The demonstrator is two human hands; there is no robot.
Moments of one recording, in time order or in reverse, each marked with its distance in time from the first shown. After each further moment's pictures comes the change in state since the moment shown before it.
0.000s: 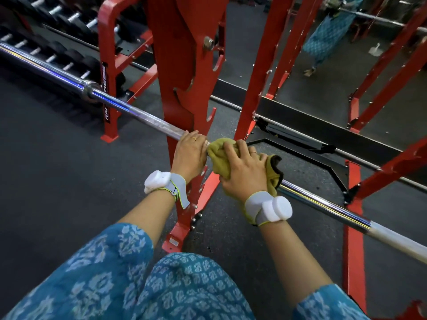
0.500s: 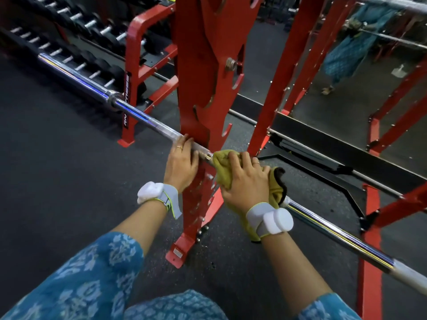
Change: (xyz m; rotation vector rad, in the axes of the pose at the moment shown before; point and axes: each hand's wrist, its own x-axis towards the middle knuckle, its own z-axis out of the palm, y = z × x) left_hand -0.007 -0.038 -0.017 -0.064 0.093 -0.231; right_hand 0.022 -0.013 0.011 0.003 -0.013 -0.020
